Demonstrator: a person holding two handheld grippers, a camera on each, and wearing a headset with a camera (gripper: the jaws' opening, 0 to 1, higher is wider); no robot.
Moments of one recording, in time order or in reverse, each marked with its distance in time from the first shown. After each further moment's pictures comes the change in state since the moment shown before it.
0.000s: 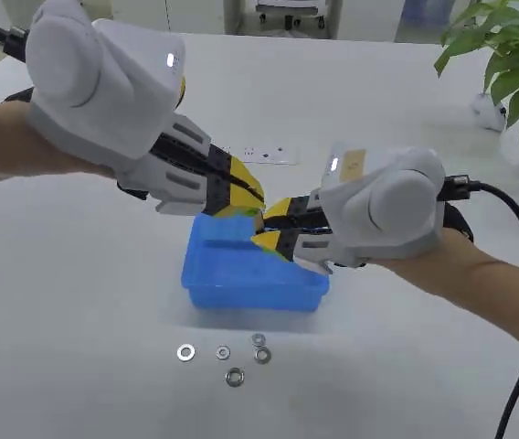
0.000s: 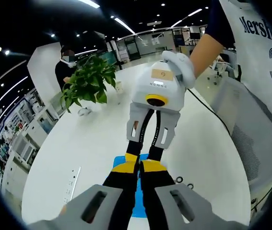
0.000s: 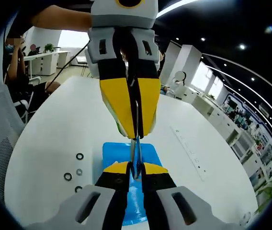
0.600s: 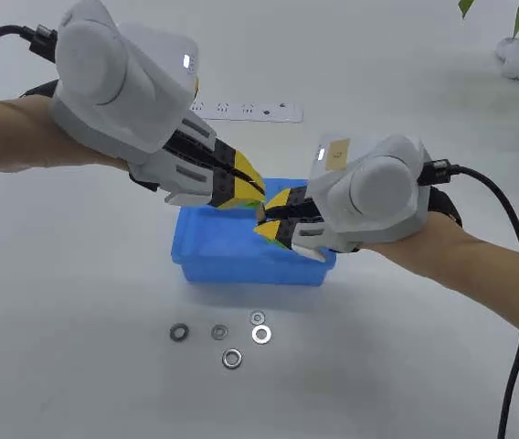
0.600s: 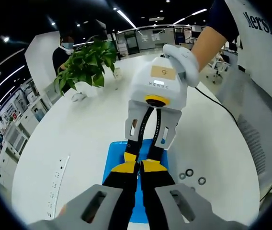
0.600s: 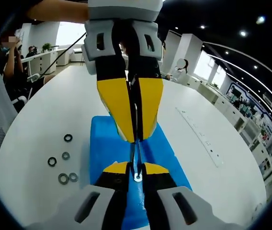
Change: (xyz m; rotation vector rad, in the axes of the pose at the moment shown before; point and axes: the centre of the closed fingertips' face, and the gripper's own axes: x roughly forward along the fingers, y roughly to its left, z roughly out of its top) left arm 0.045 0.006 -0.043 -0.057 0.045 -0.053; right arm 0.031 0.001 -0.051 0.057 0.063 0.041
